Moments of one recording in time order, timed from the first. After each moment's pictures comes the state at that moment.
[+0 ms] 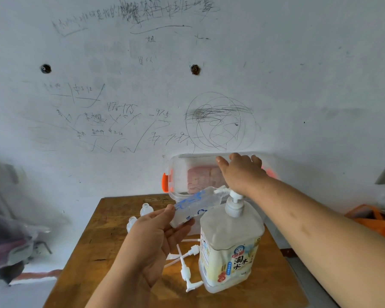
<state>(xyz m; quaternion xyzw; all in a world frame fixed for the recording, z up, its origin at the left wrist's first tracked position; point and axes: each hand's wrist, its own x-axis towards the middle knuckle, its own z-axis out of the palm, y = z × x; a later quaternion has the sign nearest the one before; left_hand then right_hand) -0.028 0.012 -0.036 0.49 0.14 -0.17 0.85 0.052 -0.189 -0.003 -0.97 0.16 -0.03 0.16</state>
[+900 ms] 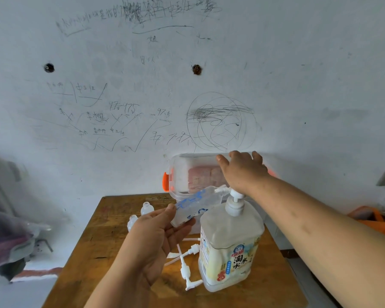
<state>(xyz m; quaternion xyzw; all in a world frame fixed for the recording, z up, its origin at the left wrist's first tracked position) -0.031 0.012 -0.035 0.49 0.13 -0.17 0.84 0.043 -0.183 0.006 -0.97 0.17 -0.05 0.17</state>
